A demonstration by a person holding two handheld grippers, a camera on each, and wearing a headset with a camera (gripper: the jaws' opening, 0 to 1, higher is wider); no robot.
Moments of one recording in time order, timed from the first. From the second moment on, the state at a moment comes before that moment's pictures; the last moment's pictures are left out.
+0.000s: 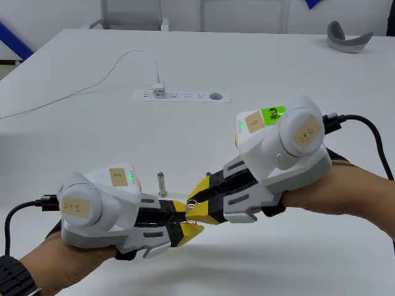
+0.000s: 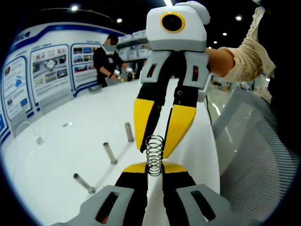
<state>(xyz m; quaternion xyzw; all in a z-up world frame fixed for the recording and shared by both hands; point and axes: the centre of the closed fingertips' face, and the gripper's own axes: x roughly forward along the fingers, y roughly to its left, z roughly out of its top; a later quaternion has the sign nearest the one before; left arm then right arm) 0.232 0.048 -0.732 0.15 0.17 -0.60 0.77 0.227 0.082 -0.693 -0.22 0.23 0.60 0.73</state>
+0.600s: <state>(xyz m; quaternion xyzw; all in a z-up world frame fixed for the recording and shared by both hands) 0.243 0.057 -0.720 0.13 0.16 -0.58 0.79 0.233 0.083 -0.686 -0.21 0.22 0.59 0.75</state>
